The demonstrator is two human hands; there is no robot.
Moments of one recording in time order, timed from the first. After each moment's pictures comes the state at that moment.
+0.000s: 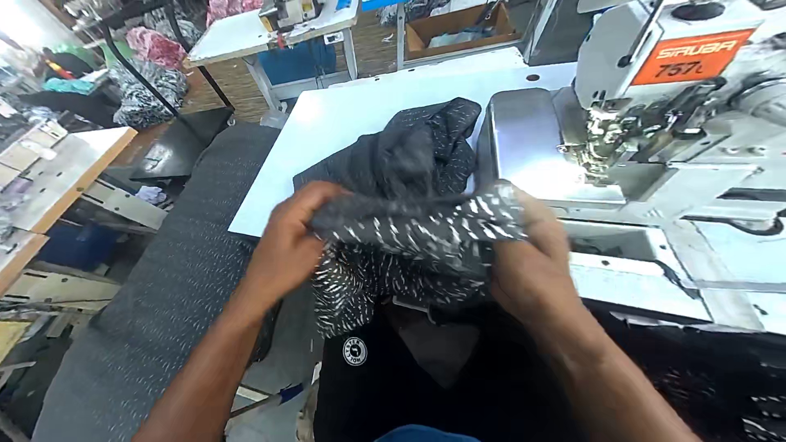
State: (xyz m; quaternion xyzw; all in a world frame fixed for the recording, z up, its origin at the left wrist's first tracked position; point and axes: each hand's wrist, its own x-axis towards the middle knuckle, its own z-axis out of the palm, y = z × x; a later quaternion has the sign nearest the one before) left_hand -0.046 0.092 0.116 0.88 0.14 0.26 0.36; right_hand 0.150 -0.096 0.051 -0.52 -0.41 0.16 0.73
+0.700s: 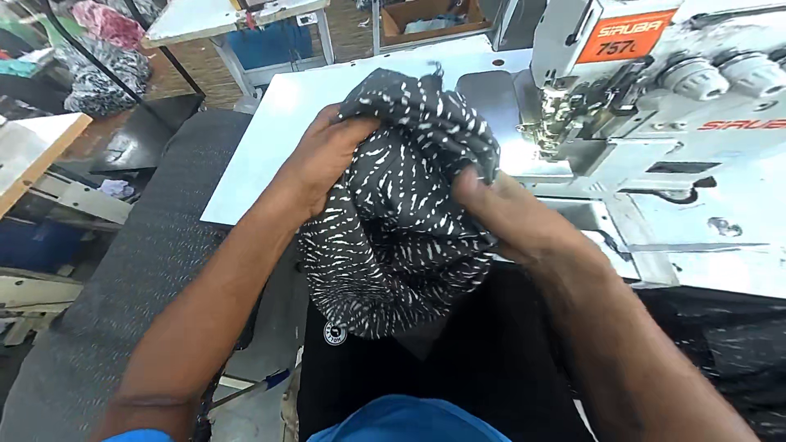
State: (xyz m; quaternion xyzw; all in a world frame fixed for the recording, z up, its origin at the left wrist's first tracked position) left_hand 0.053 0.068 0.149 0.68 0.17 0.21 0.68; right_hand 0.179 -0.110 0.077 -0.53 -0.41 0.38 0.64
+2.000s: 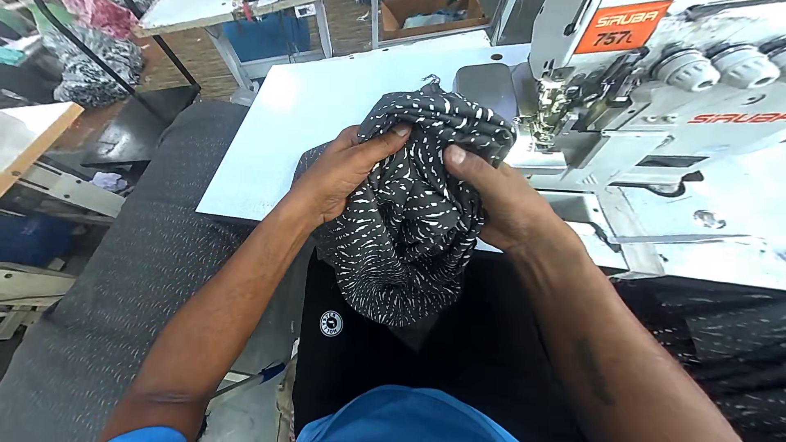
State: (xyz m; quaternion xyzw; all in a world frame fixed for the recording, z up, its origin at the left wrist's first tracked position) left_hand 0.056 0.062 0.117 0.65 0.14 0.13 0.73; right_hand 0.181 -0.102 0.068 -0.43 -0.34 0.43 0.72
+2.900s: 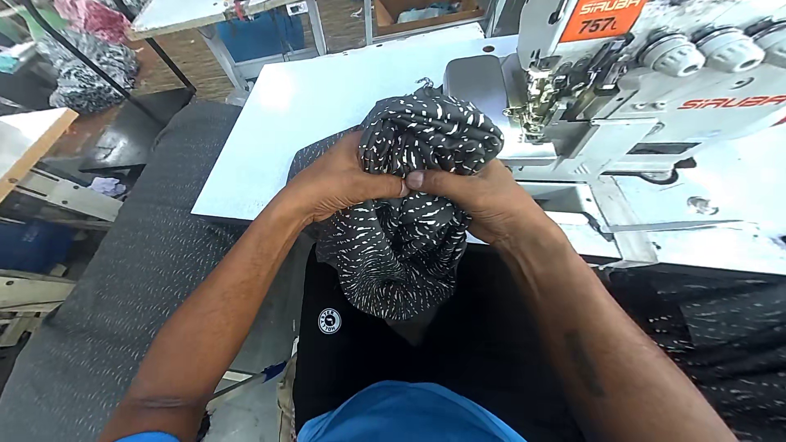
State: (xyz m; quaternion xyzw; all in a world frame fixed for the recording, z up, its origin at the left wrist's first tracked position) left_hand 0.053 0.065 0.110 0.74 0.06 0.04 0.66; right_hand 0.180 -0.099 0.062 -0.47 -0.36 0.36 0.72
